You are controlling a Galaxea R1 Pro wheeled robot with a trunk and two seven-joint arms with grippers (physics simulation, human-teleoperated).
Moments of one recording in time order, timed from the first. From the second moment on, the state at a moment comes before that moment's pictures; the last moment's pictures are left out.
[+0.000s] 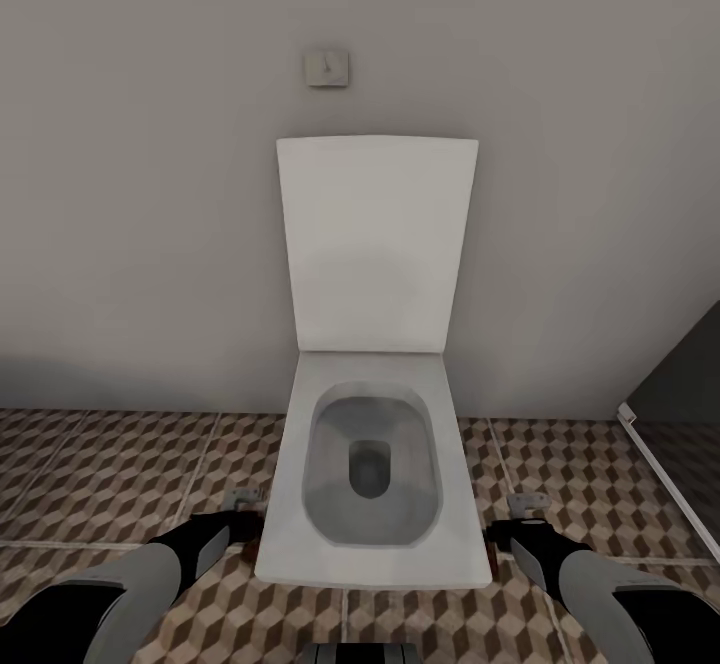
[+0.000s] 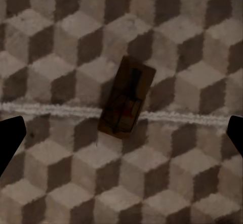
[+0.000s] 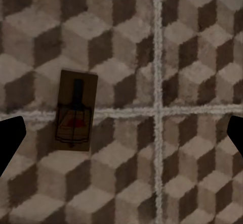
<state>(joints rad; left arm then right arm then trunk) -0.83 0.03 -0.06 -0.02 0.08 0.12 0.02 -0.82 -0.08 0.05 0.01 0.03 0.09 -0.16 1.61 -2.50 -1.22</state>
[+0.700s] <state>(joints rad) -0.83 0.03 -0.06 -0.02 0.08 0.12 0.02 -0.82 -0.08 0.05 0.01 0.03 0.09 -0.16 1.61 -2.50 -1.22</state>
